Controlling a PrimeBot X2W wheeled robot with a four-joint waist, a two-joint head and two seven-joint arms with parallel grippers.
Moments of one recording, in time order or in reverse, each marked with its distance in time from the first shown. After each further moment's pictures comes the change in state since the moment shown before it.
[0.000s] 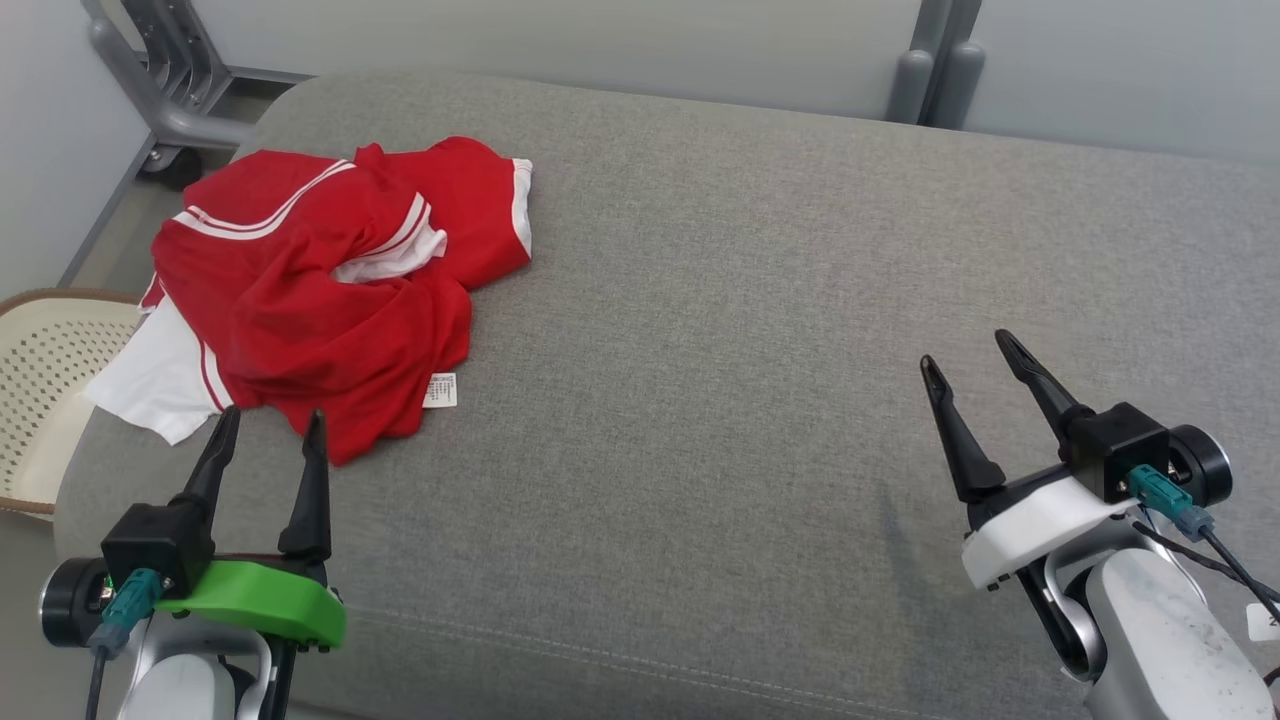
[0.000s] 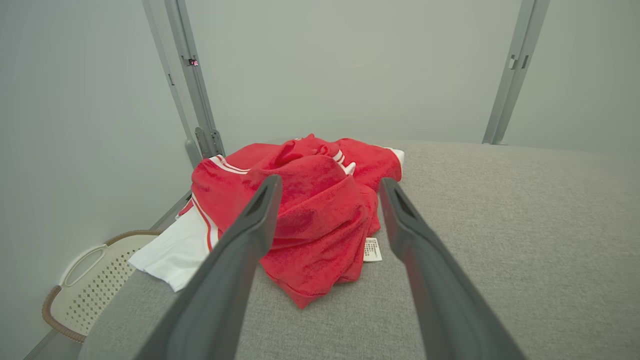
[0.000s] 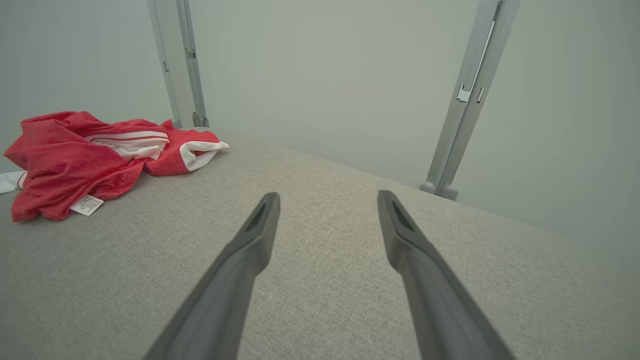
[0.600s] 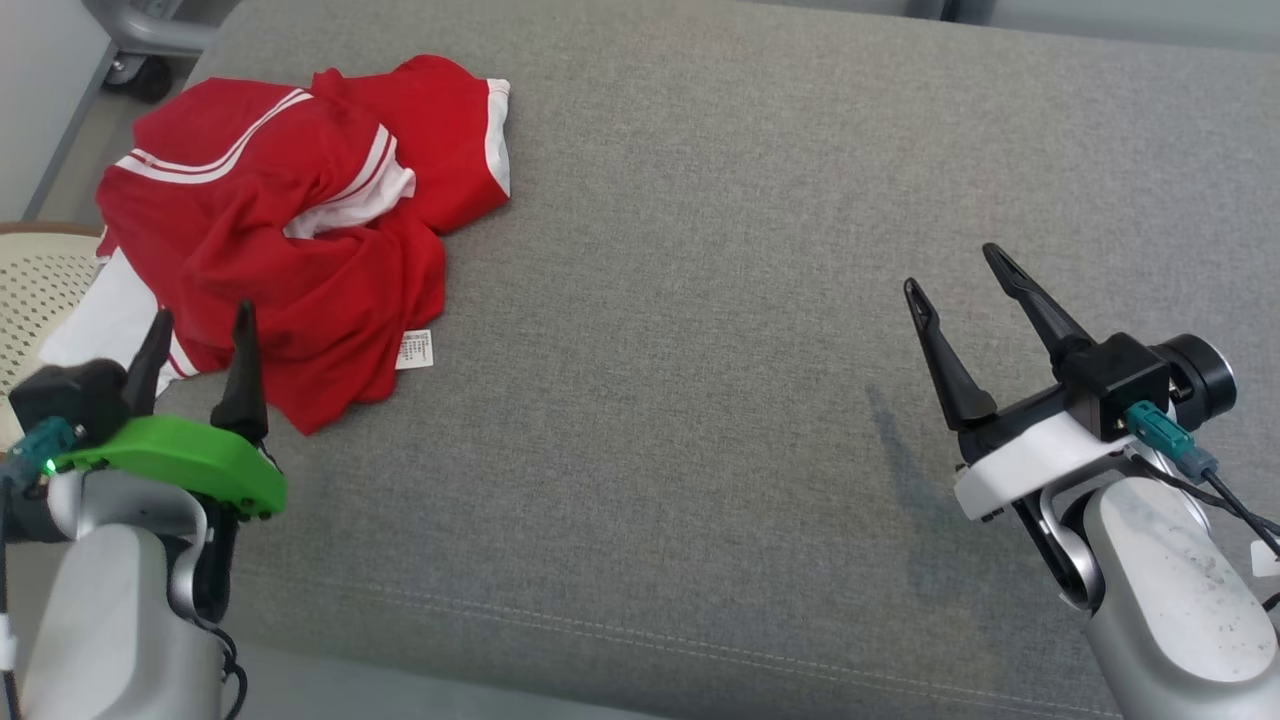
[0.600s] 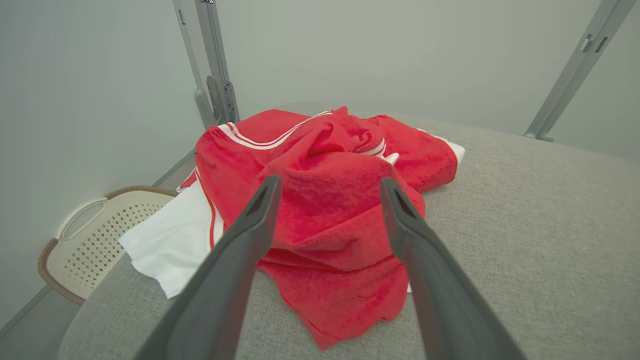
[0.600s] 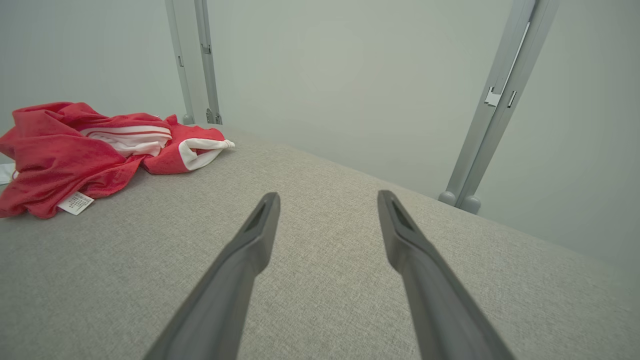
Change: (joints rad) left arm -0.221 0.020 0.054 0.182 -0.126 -0.001 0.090; right arm -0.104 -0.018 0.032 -0.033 -0.041 0.023 -0.001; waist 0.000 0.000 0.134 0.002
